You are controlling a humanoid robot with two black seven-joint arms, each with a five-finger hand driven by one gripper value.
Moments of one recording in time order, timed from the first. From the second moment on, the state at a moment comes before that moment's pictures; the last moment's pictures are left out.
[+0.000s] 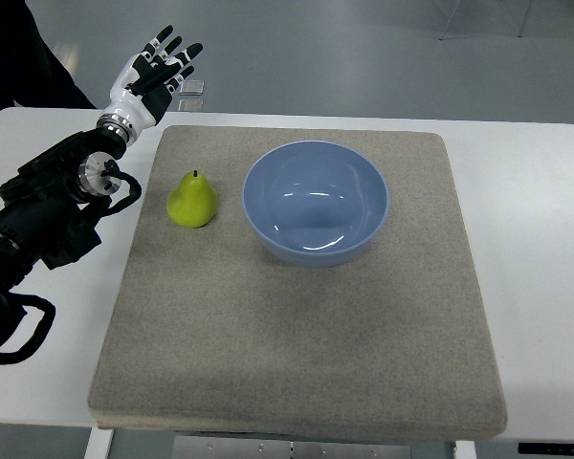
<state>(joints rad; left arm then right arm) -1.05 0.10 -0.52 -0.22 -0.11 -0.31 -0.31 0.03 0.00 -0.09 0.14 -0.03 -0.08 0.01</state>
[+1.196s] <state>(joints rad) -1.04 0.10 -0.53 -0.22 -0.12 -0.30 -0.31 0.03 0.00 -0.09 0.14 -0.03 -0.08 0.01</state>
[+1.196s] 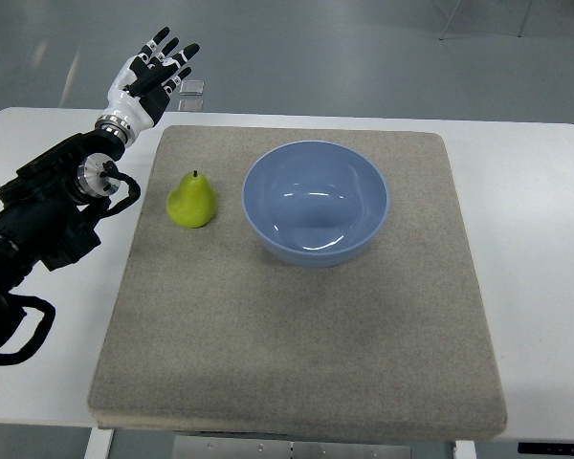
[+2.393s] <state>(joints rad) -1.10 0.21 -0.32 -0.35 -0.10 -0.28 -0.31 0.03 0.00 -0.09 0.14 -0.03 -0.08 0.01</state>
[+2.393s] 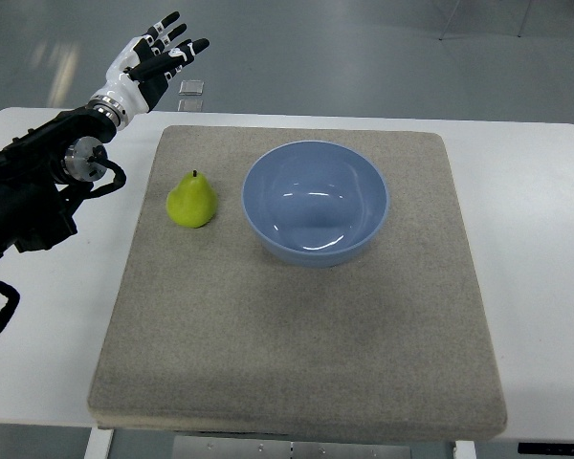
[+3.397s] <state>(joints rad) -1.20 0.53 -0.20 -0.71 0.75 -0.35 -0.31 0.03 0.00 -0.09 0.14 -0.03 -0.08 0.01</state>
